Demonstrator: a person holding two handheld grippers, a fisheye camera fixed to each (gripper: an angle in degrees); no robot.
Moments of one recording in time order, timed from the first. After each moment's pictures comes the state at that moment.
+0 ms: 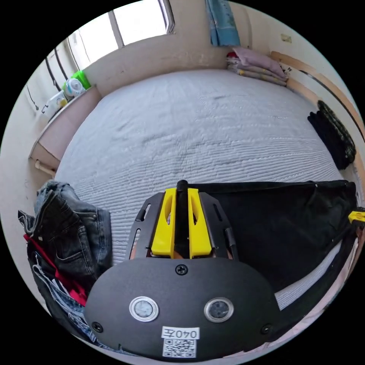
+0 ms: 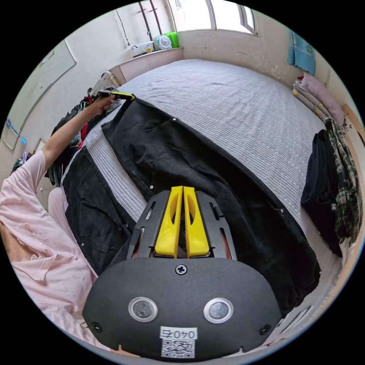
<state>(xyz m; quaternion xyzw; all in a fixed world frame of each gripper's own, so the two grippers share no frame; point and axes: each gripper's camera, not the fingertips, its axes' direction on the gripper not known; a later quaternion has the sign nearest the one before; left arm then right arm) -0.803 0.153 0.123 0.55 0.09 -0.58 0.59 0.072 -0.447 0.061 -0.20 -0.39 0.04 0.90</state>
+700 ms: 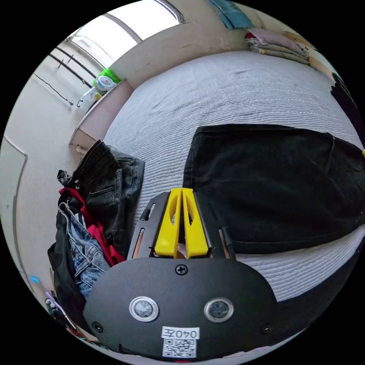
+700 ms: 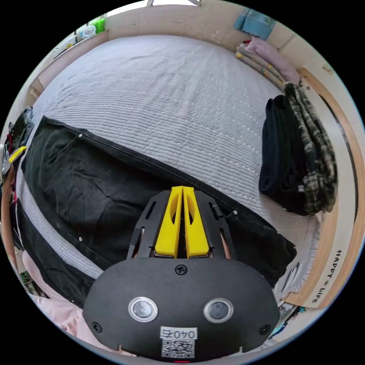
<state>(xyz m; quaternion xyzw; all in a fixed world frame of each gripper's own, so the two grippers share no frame) -0.591 0.246 0.040 0.46 -0.01 -0.66 0.59 0.035 -0.471 0.123 -0.31 -0.18 0.08 0.93</state>
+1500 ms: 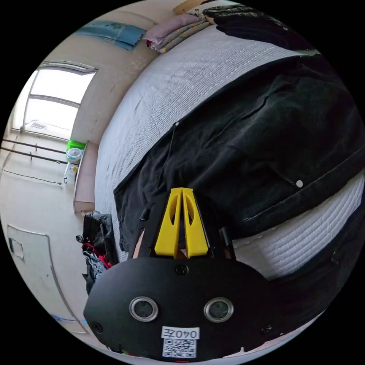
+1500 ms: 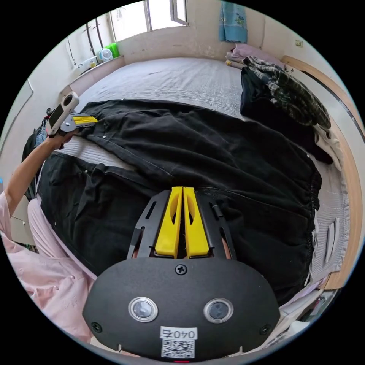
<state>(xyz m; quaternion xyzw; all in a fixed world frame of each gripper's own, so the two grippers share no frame) -0.405 0.217 -0.303 0.44 -0.15 -0.53 0.71 0.092 -0.235 -0.049 -0.25 -0.29 0.15 0.91</state>
